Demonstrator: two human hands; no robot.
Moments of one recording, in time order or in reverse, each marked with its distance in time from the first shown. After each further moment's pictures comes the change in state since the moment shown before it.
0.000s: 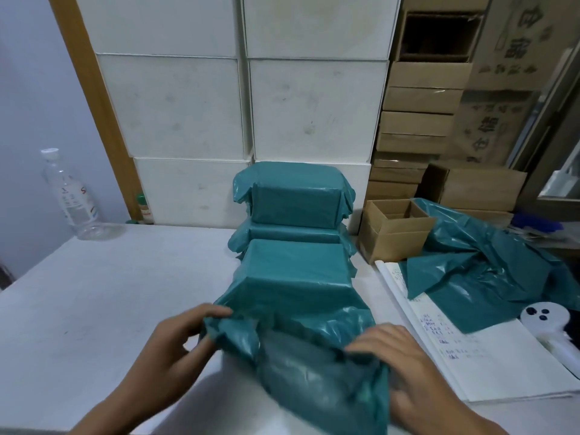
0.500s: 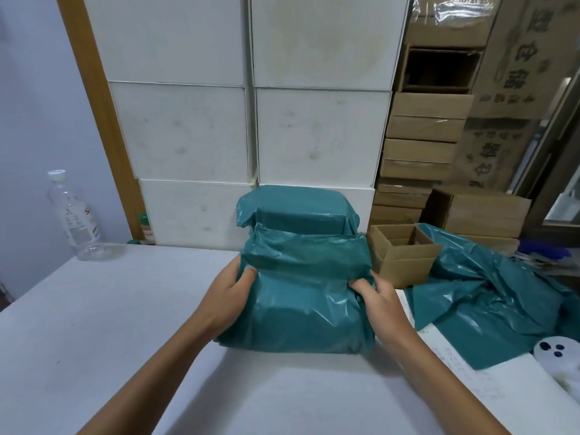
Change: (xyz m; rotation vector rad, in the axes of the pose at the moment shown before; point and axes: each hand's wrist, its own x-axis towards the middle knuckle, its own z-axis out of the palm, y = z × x) left_hand 0.128 -0.015 0.040 -0.091 0.015 -0.357; right_hand 0.132 0.031 0.006 0.673 0.292 0.840
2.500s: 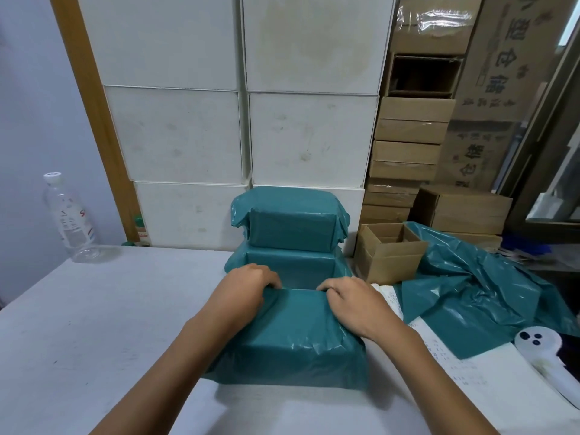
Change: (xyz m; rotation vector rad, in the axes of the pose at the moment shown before) left_hand 0.010 0.012 0.017 0.950 -0.187 0.366; right_hand 0.001 -0.014 0.009 -1.129 -0.228 -0.173
